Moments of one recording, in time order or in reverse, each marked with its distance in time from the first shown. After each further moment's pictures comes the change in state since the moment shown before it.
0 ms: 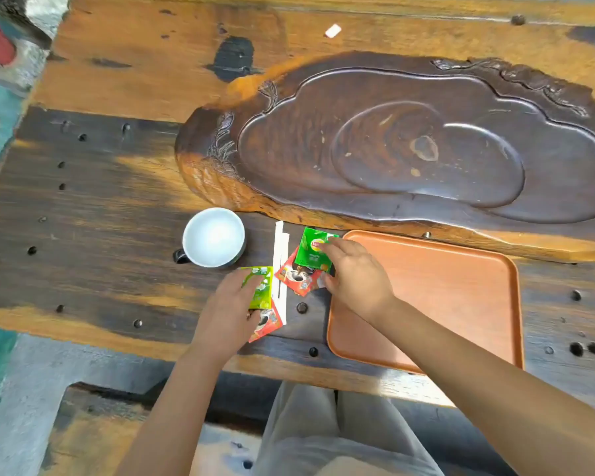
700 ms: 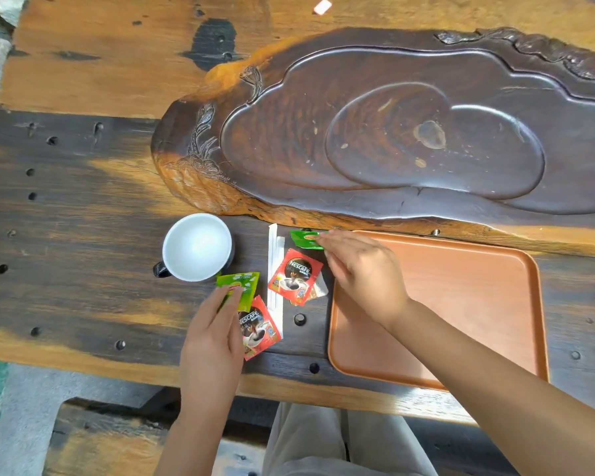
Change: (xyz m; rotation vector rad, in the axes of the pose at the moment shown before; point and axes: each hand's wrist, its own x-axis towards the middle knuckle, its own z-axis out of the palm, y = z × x) left_hand -0.020 0.014 0.012 -0.188 0.453 -0.099; right_hand 0.019 0.023 0.007 0.073 0.457 -0.275
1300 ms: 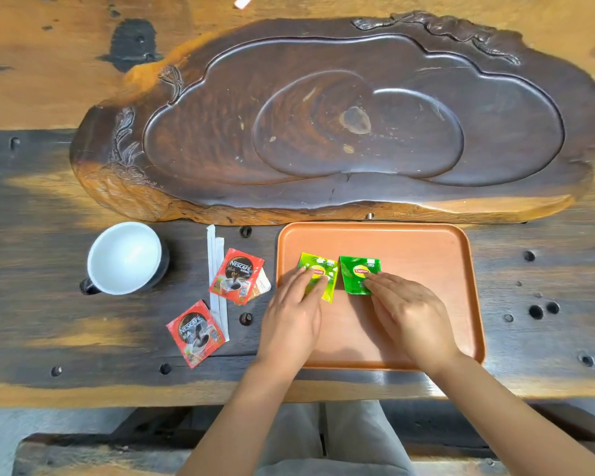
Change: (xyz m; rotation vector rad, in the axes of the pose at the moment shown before) left_hand 0.001 0.105 0.117 0.034 -0.315 0.395; right_hand -0.137 0.077 -0.046 -0.284 0.085 0.158
